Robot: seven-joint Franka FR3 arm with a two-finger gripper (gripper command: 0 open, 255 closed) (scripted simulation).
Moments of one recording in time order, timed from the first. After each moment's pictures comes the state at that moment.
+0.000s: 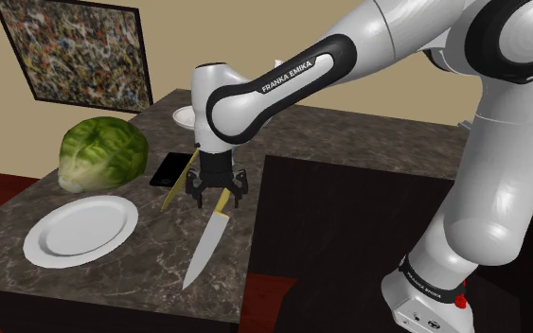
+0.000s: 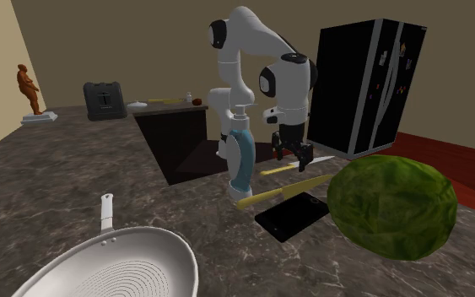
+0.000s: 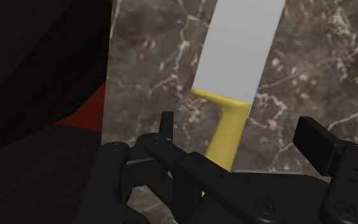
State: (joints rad) arm 0.04 0.23 0.46 -2.03 0.05 2.13 1.26
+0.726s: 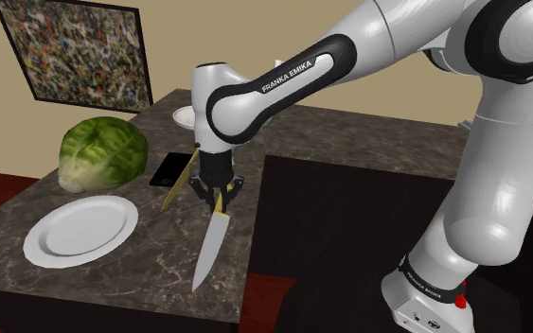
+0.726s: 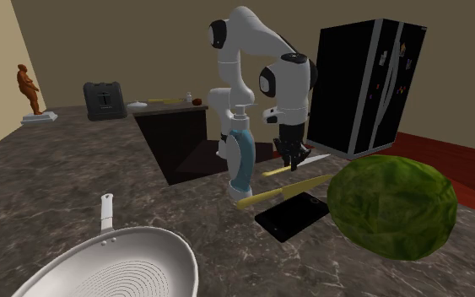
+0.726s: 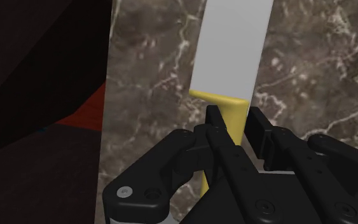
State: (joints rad) arm 0.04 0.23 0.46 -2.03 0.05 2.13 1.26
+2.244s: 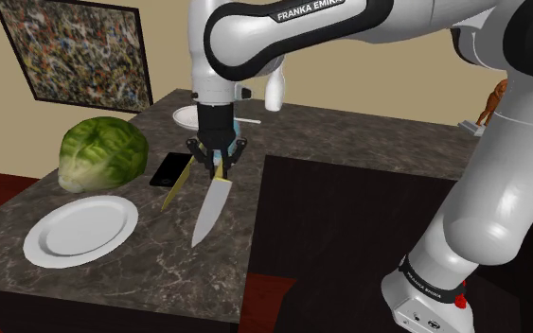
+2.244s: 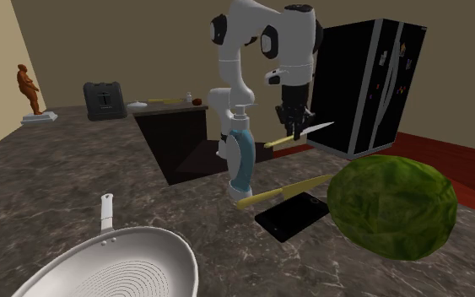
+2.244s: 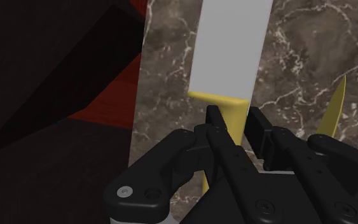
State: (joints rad) arm 0.02 0.11 0.47 -1.88 0.10 1.87 1.25
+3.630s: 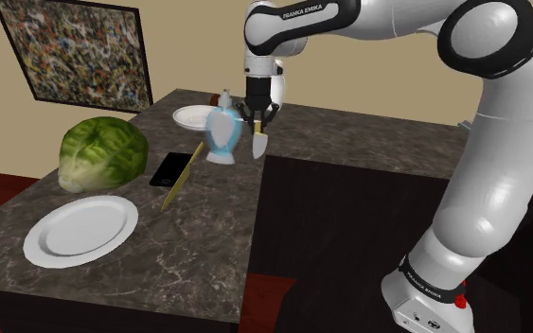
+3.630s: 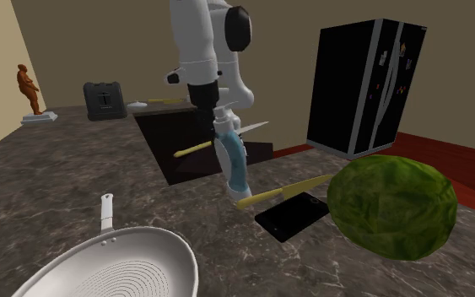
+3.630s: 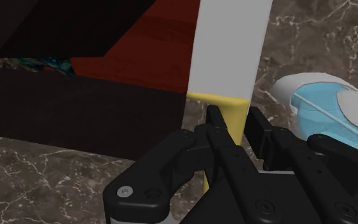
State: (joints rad) arm -0.21 0.23 0.28 -1.69 0.03 1.75 0.85
